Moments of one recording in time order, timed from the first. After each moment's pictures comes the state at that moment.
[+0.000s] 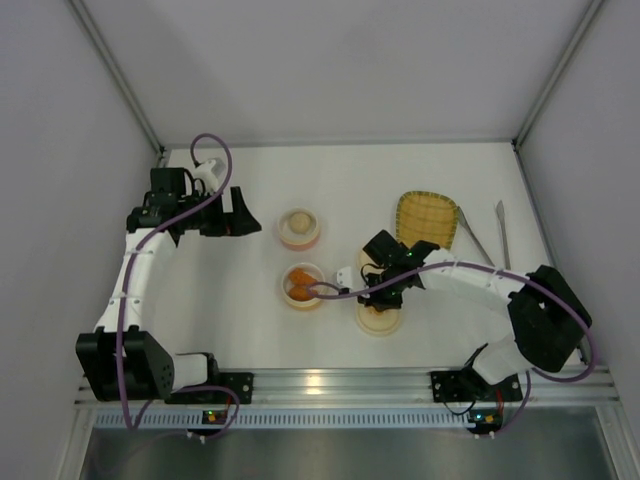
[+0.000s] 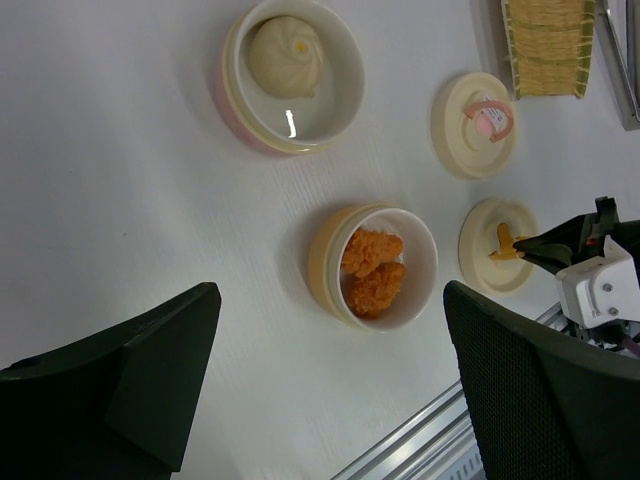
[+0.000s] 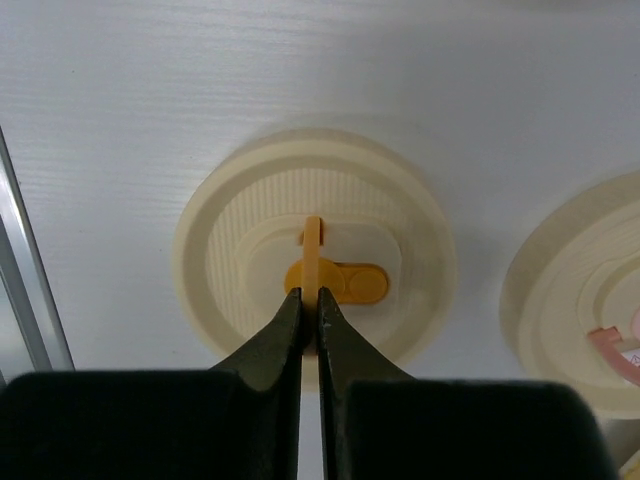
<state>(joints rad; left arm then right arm) 0.03 1.29 1.19 -0.74 0.63 -0.05 0.78 1.47 0.89 -0.69 -0.32 -0.79</state>
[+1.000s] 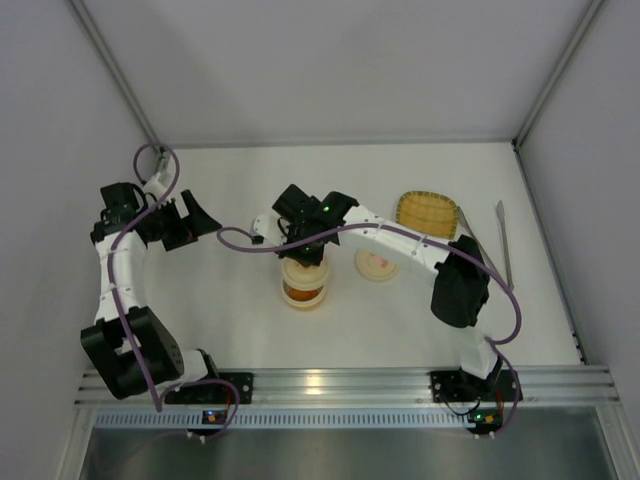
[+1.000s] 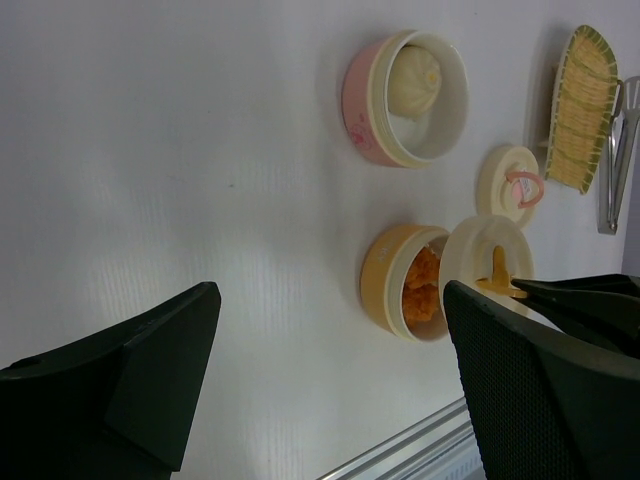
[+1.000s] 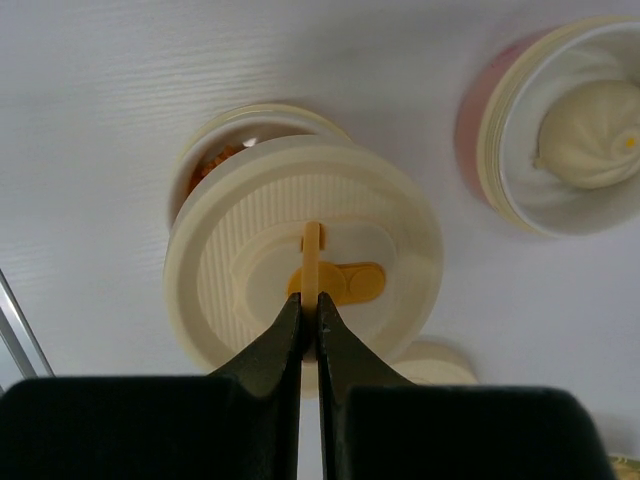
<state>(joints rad) 0.38 1.33 1.14 -0.76 0.74 -0.05 0.99 2.01 1.90 -1.00 -0.11 -0.46</state>
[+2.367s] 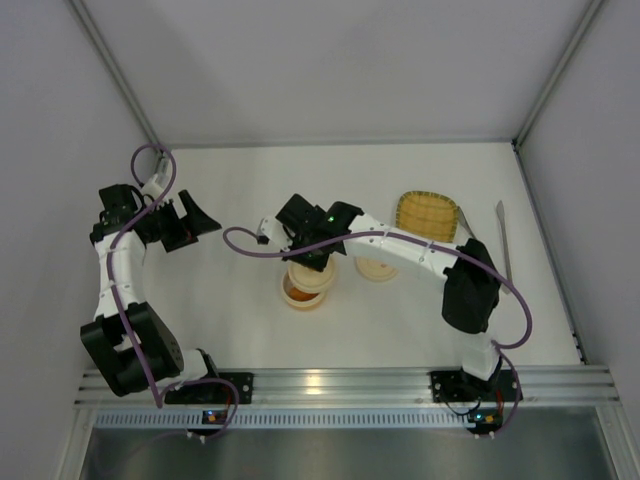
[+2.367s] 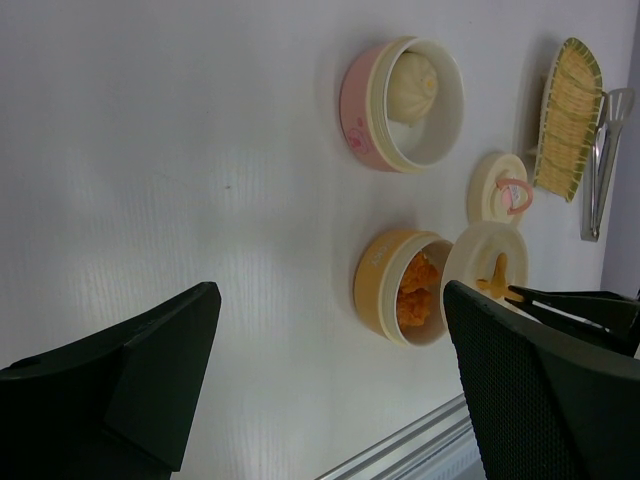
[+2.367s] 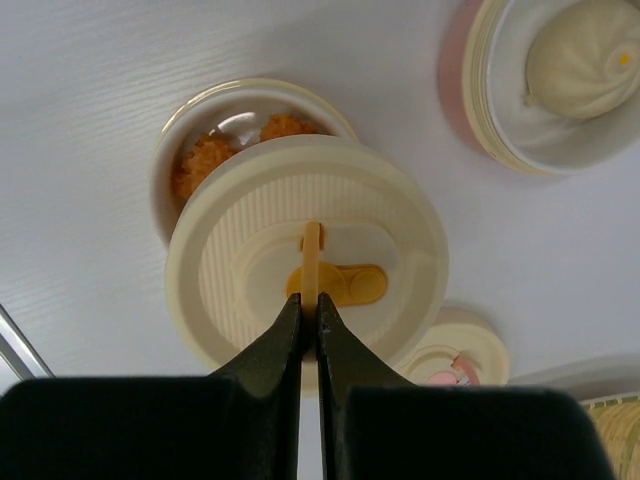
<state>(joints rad) 0.41 1.35 1.12 -0.73 0.77 -0.08 1.02 1.94 1.77 -0.91 0.01 -0.32</state>
